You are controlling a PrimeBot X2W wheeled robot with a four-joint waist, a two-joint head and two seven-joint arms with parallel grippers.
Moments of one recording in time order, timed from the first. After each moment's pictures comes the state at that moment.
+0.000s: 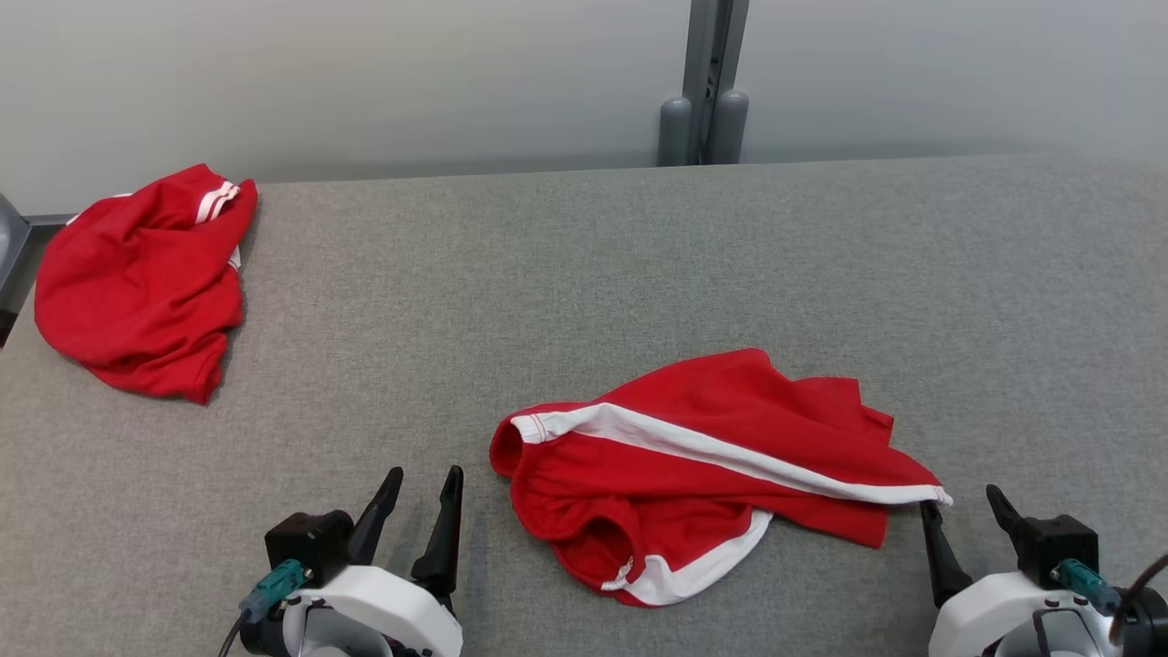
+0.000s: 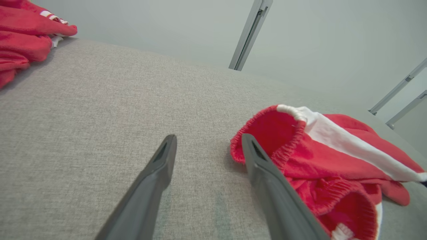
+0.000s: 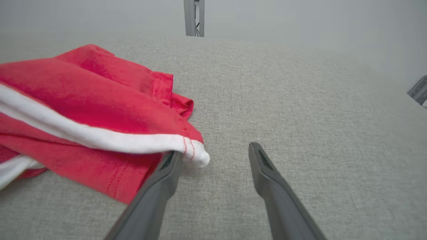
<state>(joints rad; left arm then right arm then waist) -0.18 0.05 -0.28 0.56 -0.48 -0.07 -0.26 -0.19 -0.05 -0.07 0.67 -0.03 0.13 -0.26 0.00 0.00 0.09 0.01</state>
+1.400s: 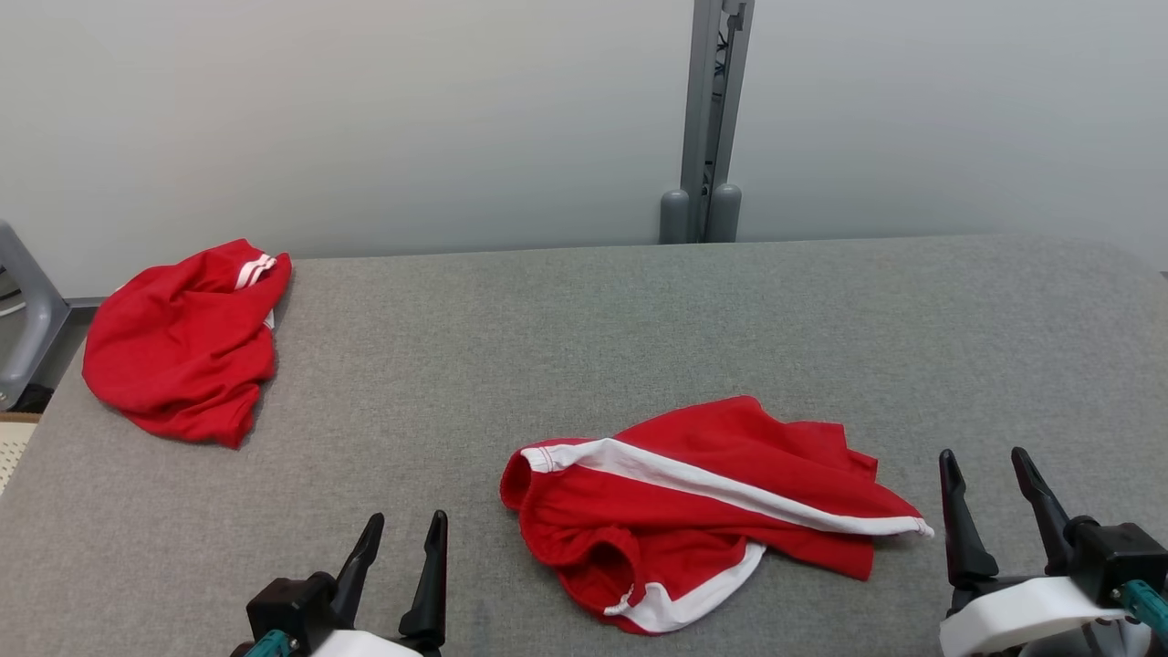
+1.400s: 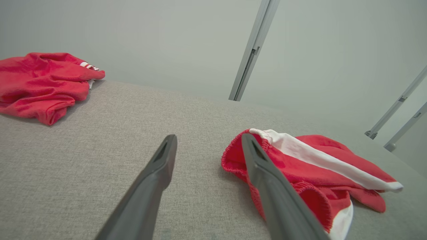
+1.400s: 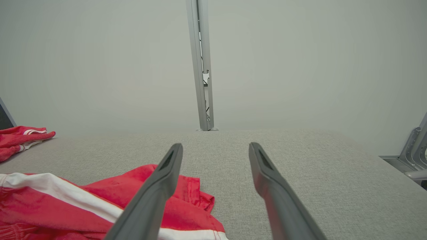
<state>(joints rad) 0.00 0.05 -0.23 0.37 -0.41 -0.02 -0.26 -0.05 -0.05 -0.05 0.30 0.12 0.13 -0.26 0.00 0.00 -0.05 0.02</state>
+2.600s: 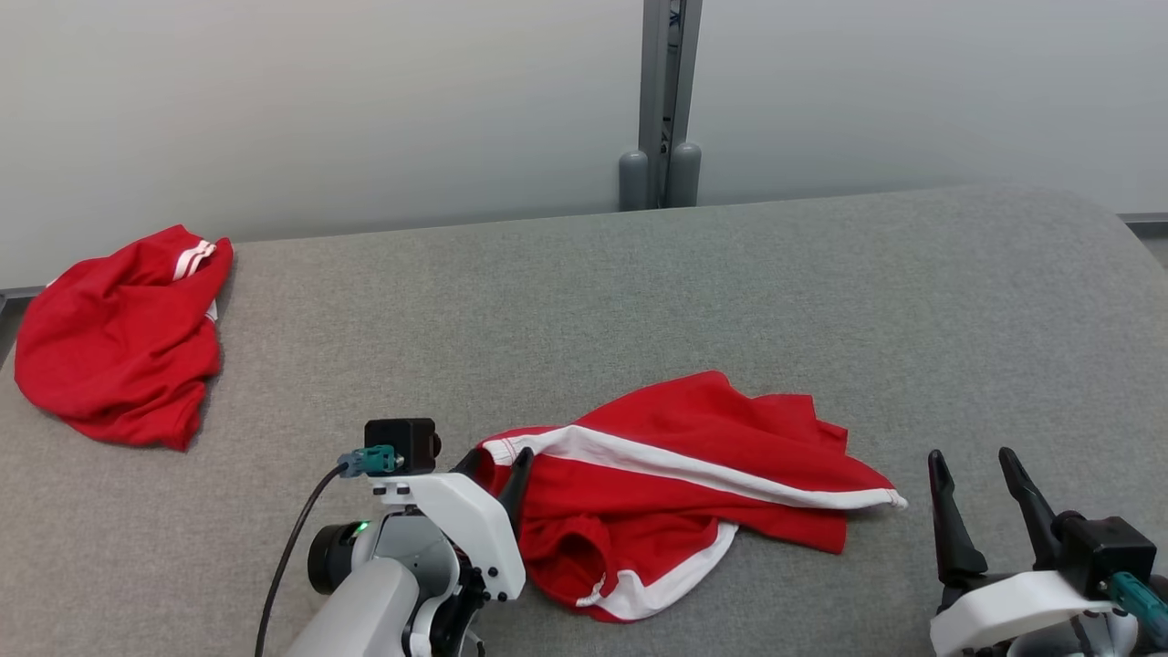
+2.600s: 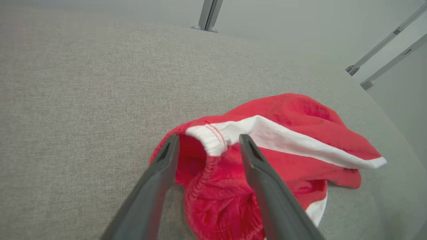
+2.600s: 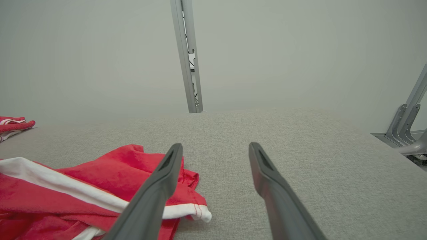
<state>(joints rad) -0.37 0.05 -0.50 0.61 -0.69 0.09 0.10 -0.07 -0.05 -0.04 0.34 0.14 0.13 -0.26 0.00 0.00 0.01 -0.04</state>
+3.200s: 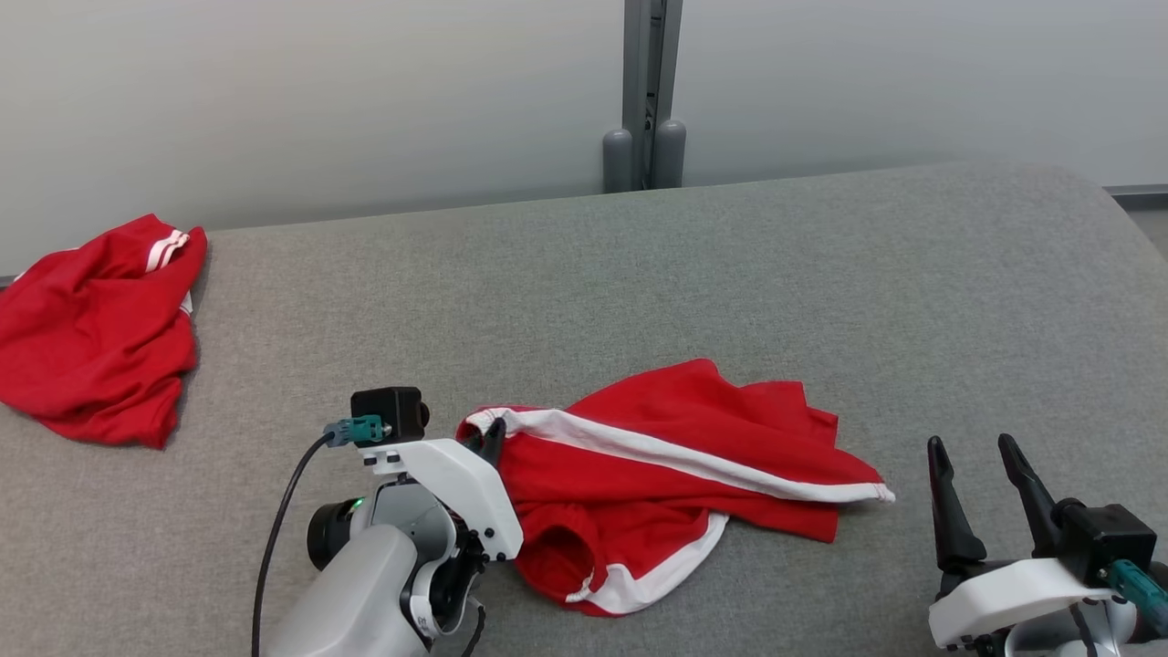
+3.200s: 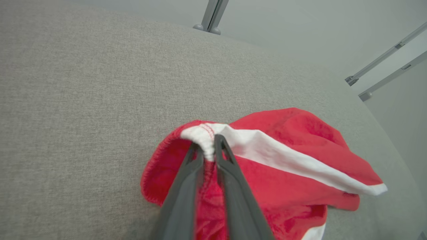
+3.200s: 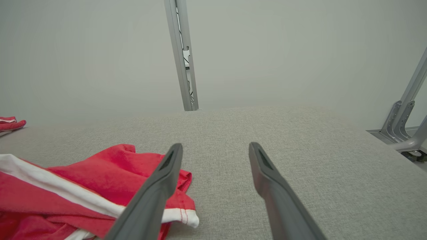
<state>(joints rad) -0.47 0.05 -0.55 0.69 -0.82 0.12 0.07 -0.09 -0.05 -0.03 0.35 0.14 0.13 -0.26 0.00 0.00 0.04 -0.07</state>
